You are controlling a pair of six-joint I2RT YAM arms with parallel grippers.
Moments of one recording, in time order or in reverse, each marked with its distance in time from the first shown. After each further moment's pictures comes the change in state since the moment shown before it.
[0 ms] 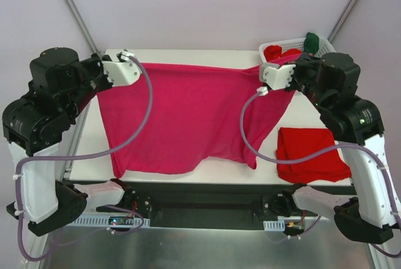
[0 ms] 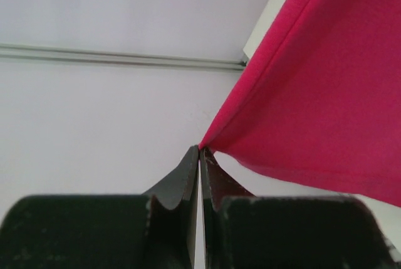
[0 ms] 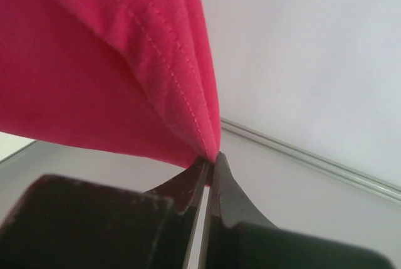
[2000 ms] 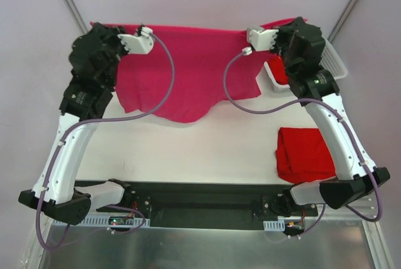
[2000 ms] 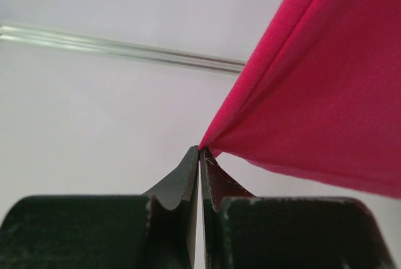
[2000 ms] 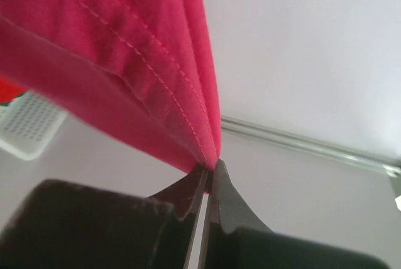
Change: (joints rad) left arm 0.158 -0.021 -0.589 0.948 -0.077 0.361; right arm -0.059 0.283 -0.065 0.575 0.180 -0.139
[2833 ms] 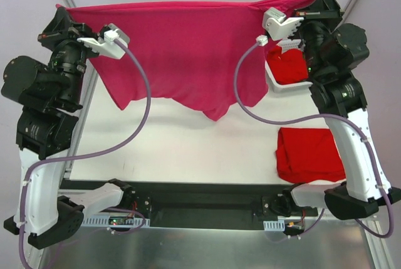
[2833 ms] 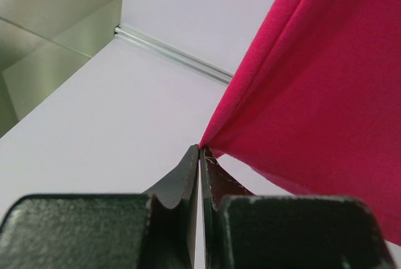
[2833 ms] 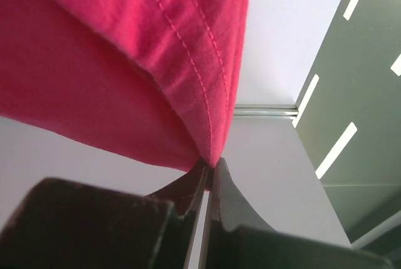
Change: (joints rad) left arm -0.061 -0.111 0.280 -0.037 0.082 0.014; right arm 0.025 -0.080 0.189 0.106 -0.057 -0.105
